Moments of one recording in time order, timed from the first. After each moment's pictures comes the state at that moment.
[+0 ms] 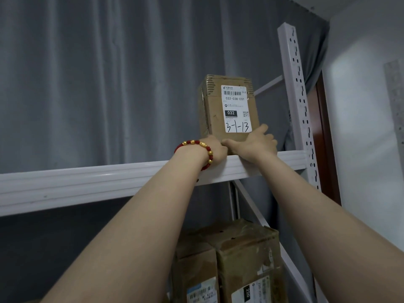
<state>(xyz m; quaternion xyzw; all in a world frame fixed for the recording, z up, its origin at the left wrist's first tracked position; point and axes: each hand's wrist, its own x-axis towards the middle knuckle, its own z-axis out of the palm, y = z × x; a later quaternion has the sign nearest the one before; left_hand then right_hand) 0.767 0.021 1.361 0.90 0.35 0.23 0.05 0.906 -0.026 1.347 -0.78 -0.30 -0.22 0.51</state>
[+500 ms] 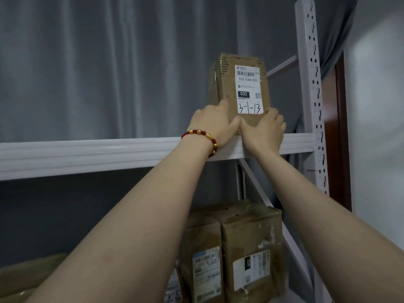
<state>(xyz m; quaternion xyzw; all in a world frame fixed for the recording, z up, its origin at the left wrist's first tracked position) 0.767 0.015 1.351 0.85 0.21 0.46 -0.14 0.887 -0.030 1.321 -0.66 -0.31 -0.31 0.61</state>
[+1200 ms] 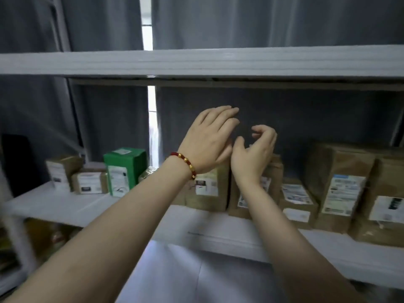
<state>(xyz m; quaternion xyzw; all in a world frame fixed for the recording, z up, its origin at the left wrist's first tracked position) 0.424 0.035 1.136 0.82 0.29 0.35 -0.33 0.545 0.035 1.098 -0.44 -0.47 -0.09 0.76</state>
